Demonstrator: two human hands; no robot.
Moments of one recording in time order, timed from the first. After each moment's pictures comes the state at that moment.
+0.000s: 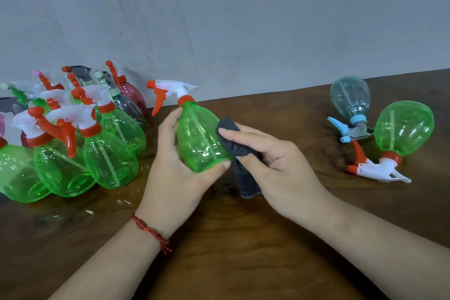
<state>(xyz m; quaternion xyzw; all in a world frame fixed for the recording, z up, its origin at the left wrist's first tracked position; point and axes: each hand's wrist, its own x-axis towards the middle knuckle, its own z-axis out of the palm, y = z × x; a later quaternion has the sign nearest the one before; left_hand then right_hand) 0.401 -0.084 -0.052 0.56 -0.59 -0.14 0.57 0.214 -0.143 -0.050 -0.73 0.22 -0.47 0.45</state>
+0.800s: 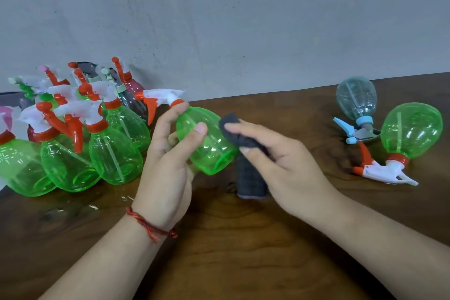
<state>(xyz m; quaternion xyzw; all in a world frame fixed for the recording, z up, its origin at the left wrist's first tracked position) 0.396 -0.085 -0.034 0.42 -0.37 -0.39 0.73 0.212 -0.145 -0.045 -0.78 0.24 -0.44 0.38</state>
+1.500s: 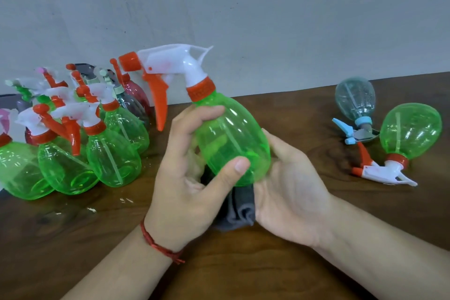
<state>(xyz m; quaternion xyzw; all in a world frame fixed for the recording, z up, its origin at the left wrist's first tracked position) 0.376 -0.071 -0.035 0.39 -0.66 -0.11 0.64 0.221 -0.132 -0.040 -0.37 0.10 -0.23 0.89</state>
